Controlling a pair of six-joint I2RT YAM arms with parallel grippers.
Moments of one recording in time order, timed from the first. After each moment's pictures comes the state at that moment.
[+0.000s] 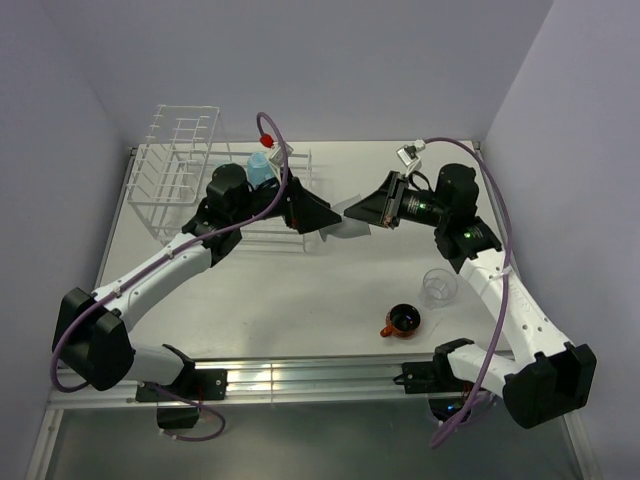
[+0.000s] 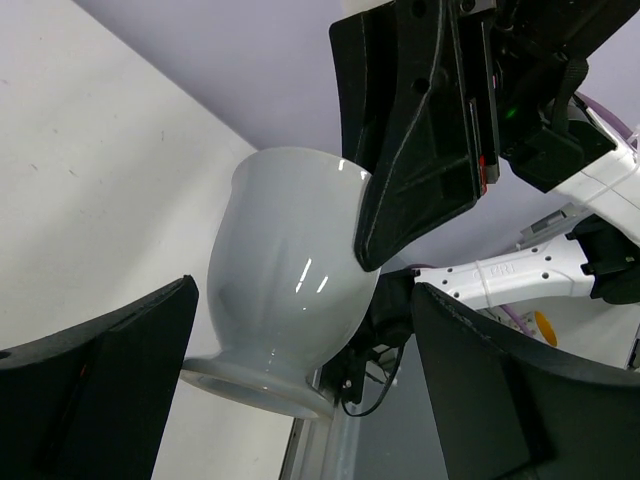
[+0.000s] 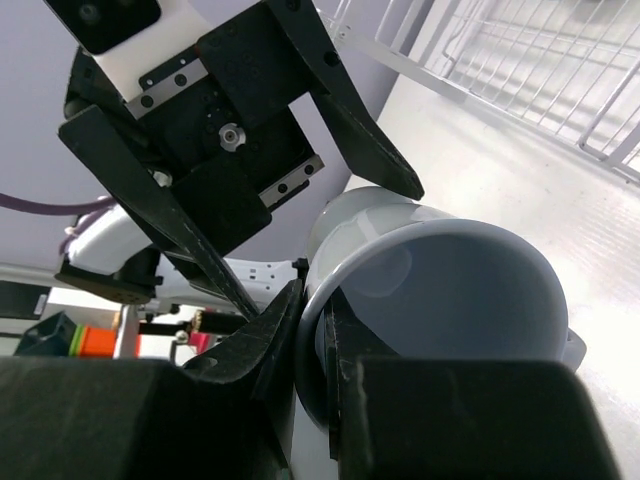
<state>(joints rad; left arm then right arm) -0.60 1.37 1.07 0.30 0.74 -0.67 0.27 1.08 0.99 -0.07 -0.86 0.92</state>
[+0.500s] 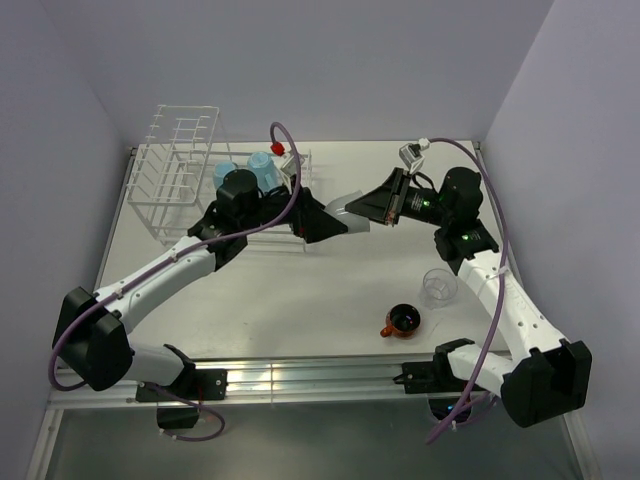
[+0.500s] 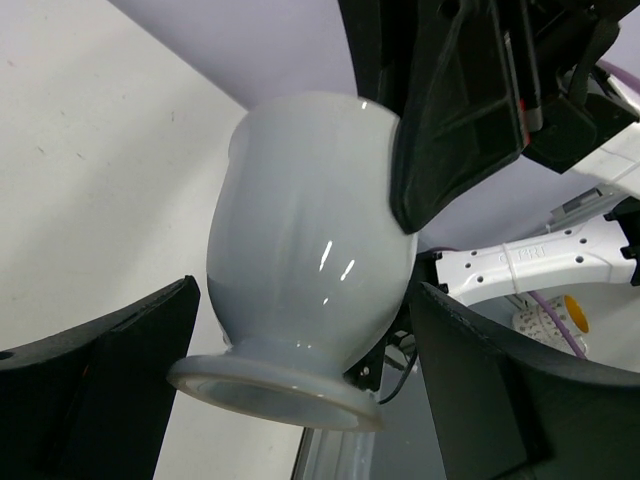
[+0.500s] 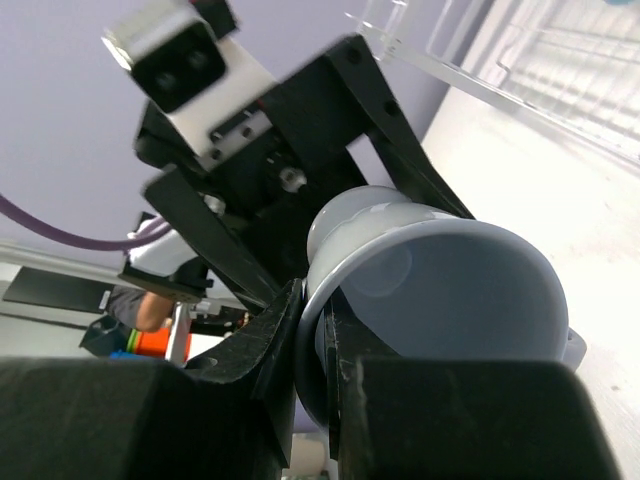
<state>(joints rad) -0.65 1.37 1.07 0.25 0.68 -0.58 0.24 1.09 0.92 0.14 -0.94 1.11</state>
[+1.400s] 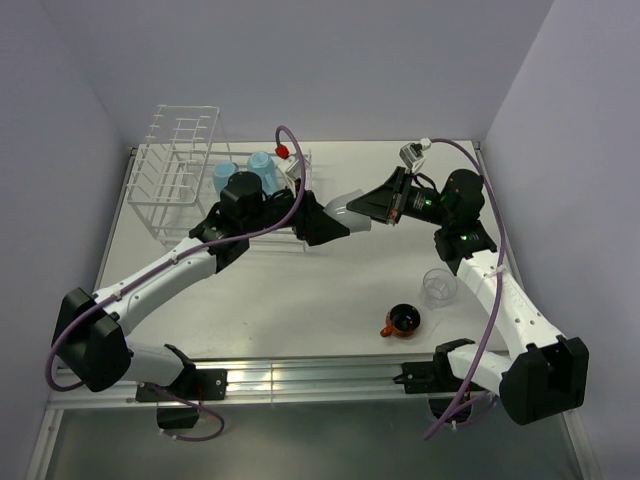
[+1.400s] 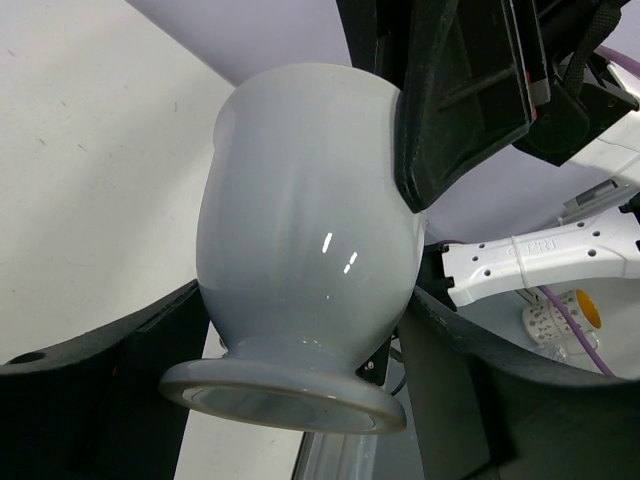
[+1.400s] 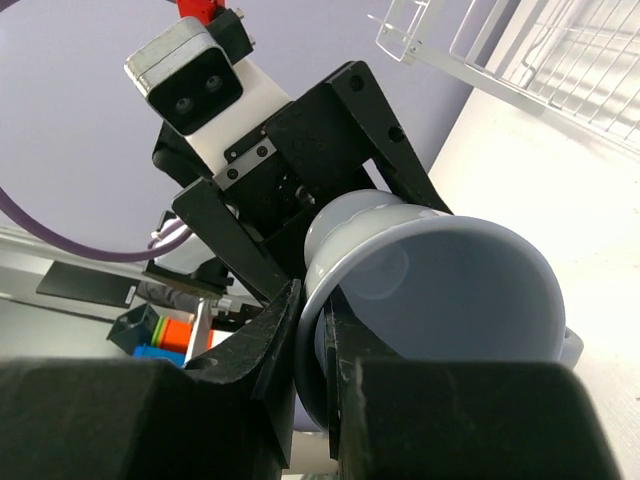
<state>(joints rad) -0.69 1.36 1.08 0.20 0.64 -0.54 0.23 1.10 0.89 0.28 -0.97 1.22</state>
